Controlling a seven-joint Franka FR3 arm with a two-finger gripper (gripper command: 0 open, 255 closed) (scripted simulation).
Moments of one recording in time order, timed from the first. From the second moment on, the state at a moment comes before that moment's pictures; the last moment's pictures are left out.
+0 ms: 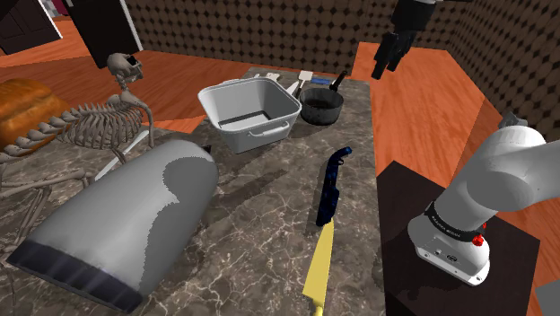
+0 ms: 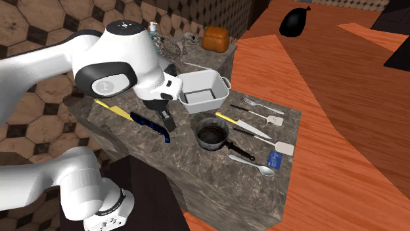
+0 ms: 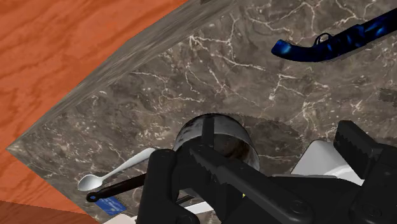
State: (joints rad) arm 0.02 -0.81 -0.03 -2.40 0.05 1.68 -0.05
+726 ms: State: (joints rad) arm -0.03 -0.50 -0.08 -2.35 0.03 1.90 -0.05
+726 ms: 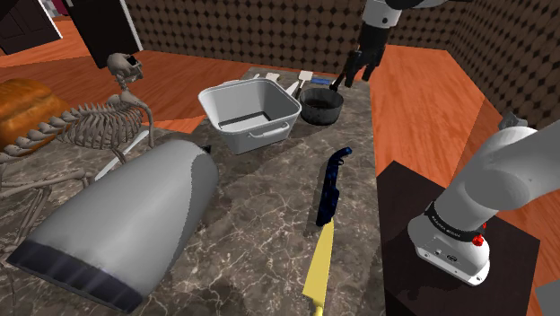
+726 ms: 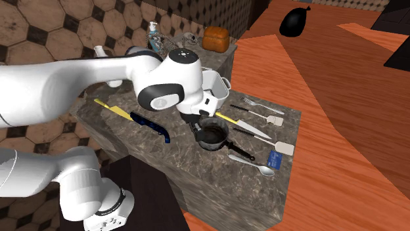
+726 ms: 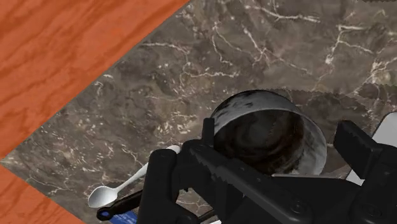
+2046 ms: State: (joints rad) arm -0.06 -0.11 -0.14 -2.27 0.06 2.16 -0.05
